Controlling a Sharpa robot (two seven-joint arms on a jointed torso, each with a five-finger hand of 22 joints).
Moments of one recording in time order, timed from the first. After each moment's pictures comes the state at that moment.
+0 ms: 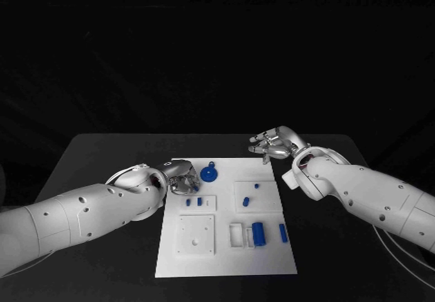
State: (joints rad) left arm 1.23 -0.60 -0.18 1.21 -1.38 -0.26 -0.02; left_hand 1.42 -0.01 0.28 -0.12 0.15 1.18 0.10 0.06 0.06 1.23 0.06 0.06 0.06 1.27 -0.02 1.03 0.38 0.08 1.18 -0.04 0.35 1.31; right arm 1.01 -0.72 0.27 1.29 -1.01 -0.40 0.03; right_hand 1.21 -0.11 0.23 -0.10 0.58 1.00 0.13 0.07 0.06 1.25 0.05 0.17 0.07 1.35 -0.04 0.70 0.70 0.10 1.46 -0.06 0.08 0.93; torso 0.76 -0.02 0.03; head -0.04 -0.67
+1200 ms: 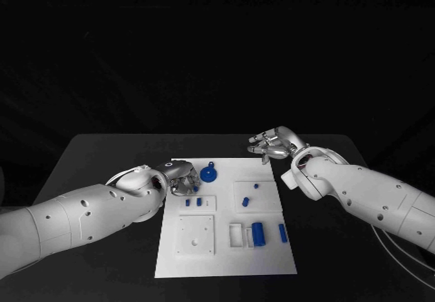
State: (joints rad) left arm 1.22 -0.60 -0.18 1.21 -1.45 -0.28 -0.04; left_hand 1.41 -0.09 0.26 -0.08 0.13 1.09 0.07 0.06 0.06 1.19 0.07 0.06 0.06 1.27 -0.02 1.05 0.39 0.08 1.20 -0.04 0.31 1.31; right arm 1.01 -0.72 0.27 1.28 -1.00 -0.40 0.03; right_hand 1.21 -0.11 0.23 -0.10 0.58 1.00 0.13 0.07 0.06 1.25 0.05 0.17 0.07 1.35 -0.04 0.70 0.70 0.10 1.46 -0.06 0.08 0.93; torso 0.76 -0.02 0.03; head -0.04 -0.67
